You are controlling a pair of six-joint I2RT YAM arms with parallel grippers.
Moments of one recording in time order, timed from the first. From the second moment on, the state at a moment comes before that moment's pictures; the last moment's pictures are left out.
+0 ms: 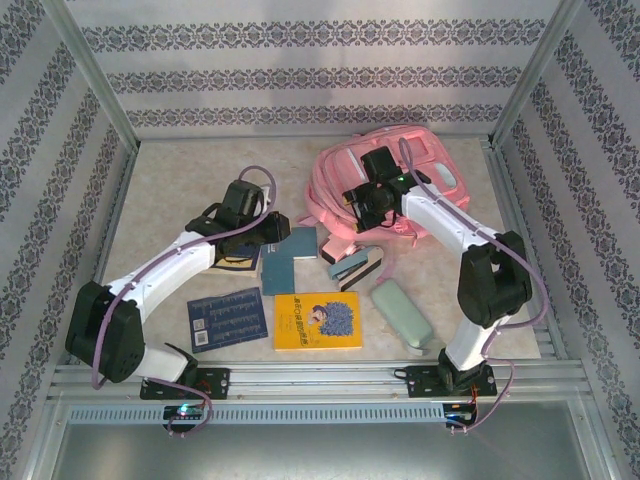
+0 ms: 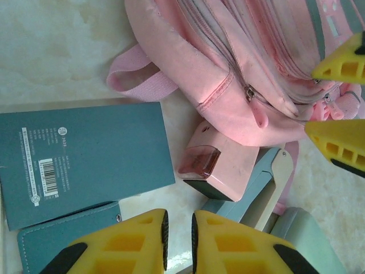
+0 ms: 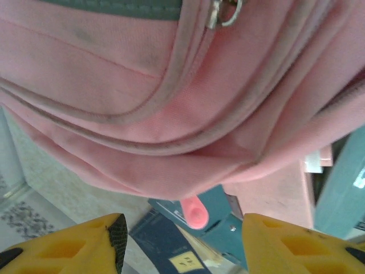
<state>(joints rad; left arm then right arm) -0.44 1.41 1.01 -0.39 0.24 -0.57 0.41 1.75 1.41 -0.71 -0.24 1.62</state>
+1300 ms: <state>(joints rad) -0.41 1.36 0.95 -0.39 0.29 -0.55 0.52 2.17 2.00 -1.11 -0.01 0.17</state>
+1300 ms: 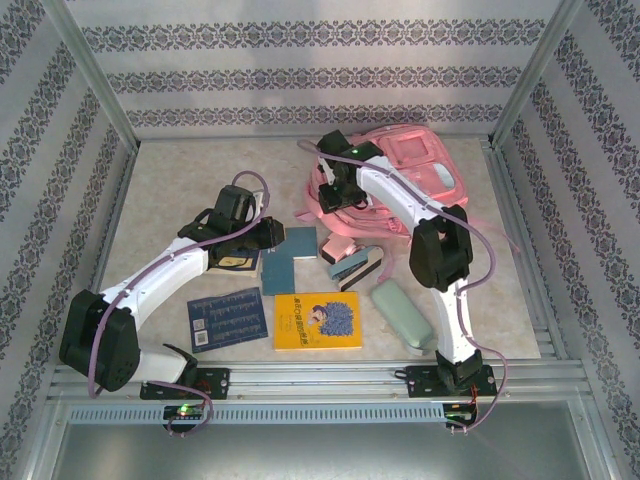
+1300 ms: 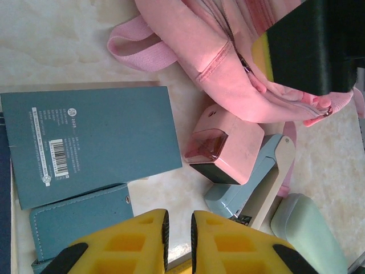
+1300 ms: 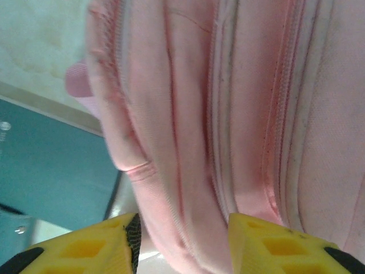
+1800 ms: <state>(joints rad) -0.40 1.36 0.94 -0.39 0.30 -0.54 0.53 2.16 1.95 -1.09 0.09 0.16</state>
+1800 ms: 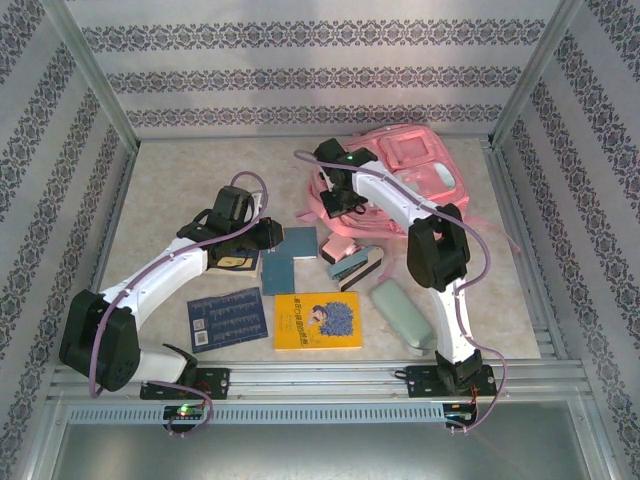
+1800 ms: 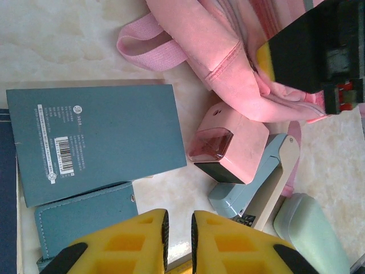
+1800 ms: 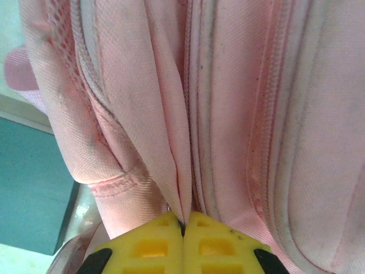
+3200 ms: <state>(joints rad) -0.62 1.88 1.53 -0.31 0.35 -0.36 0.30 1.86 1.87 -1.10 -0.44 0.48</state>
